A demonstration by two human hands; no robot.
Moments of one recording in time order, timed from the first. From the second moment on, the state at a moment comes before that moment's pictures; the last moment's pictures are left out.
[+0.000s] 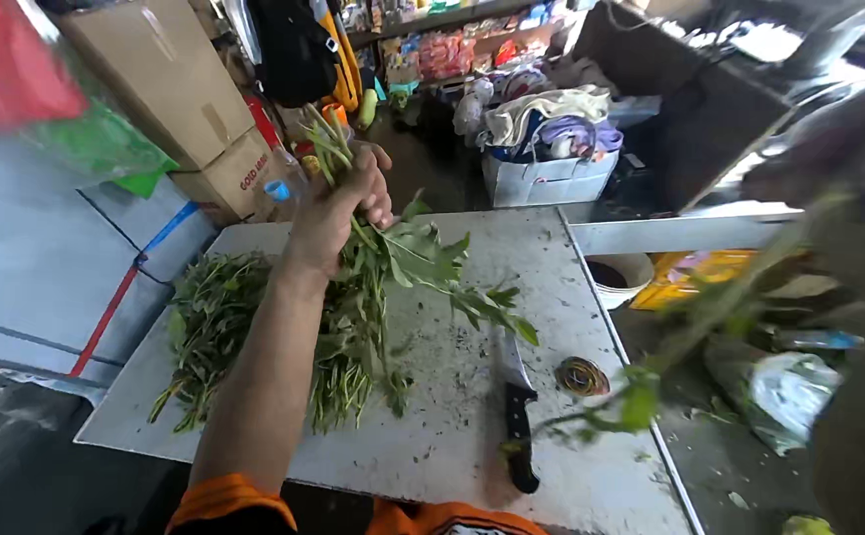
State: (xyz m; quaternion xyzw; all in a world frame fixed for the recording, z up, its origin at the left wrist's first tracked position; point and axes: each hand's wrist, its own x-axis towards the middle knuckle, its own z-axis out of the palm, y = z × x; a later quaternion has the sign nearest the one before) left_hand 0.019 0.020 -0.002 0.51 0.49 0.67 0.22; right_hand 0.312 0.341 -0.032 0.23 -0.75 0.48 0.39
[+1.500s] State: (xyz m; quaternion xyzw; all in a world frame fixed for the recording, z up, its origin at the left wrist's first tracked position) left_hand 0.023 0.053 0.009 0.46 0.55 0.69 0.10; right_hand 0.310 0.303 0.074 0.07 -0.88 0.32 0.34
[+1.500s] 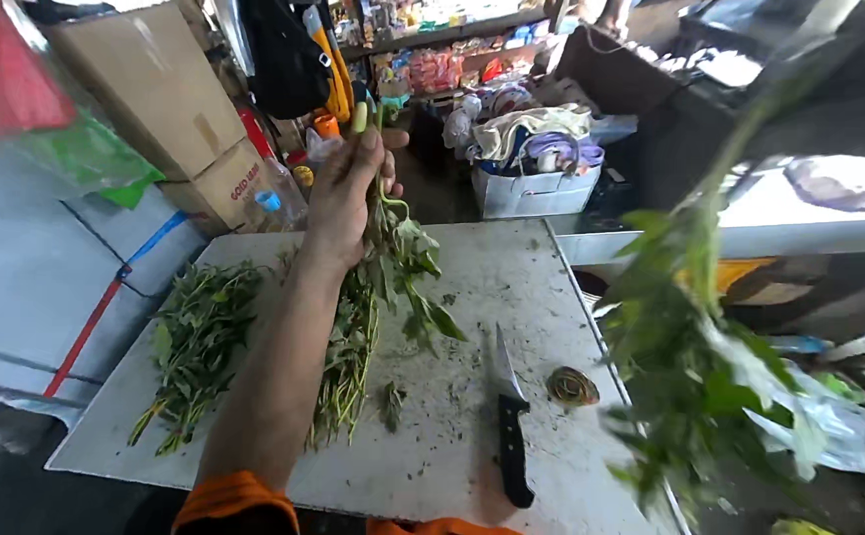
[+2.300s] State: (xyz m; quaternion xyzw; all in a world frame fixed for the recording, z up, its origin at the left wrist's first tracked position) left_hand 0.093 0.066 -0.011 0.57 0.50 0.62 0.19; right_hand 0.205 0.209 0.007 0.03 -0.81 0.37 0.45
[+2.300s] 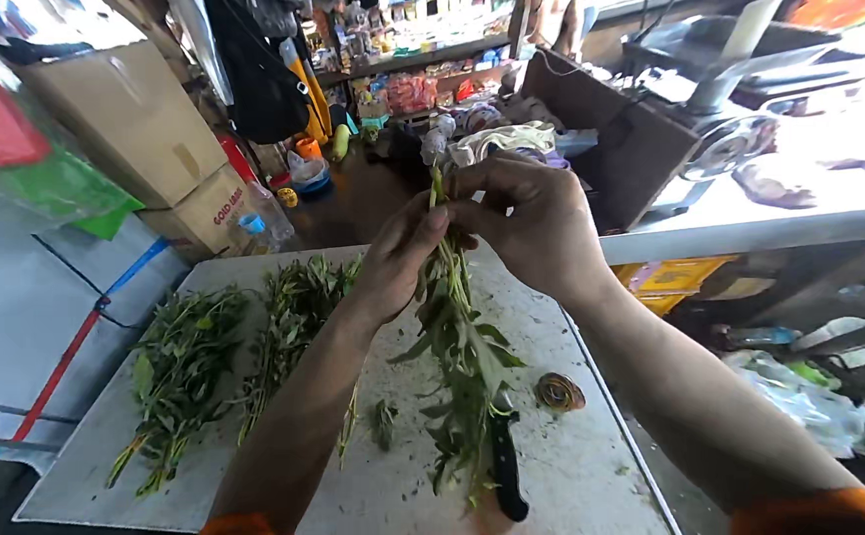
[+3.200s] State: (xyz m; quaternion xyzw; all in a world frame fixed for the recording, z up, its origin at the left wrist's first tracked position) left_hand 0.096 0.042 -0.017 0.64 0.50 0.46 0.35; right_hand 0.230 0.230 0.008 0.16 -0.82 0.52 0.18
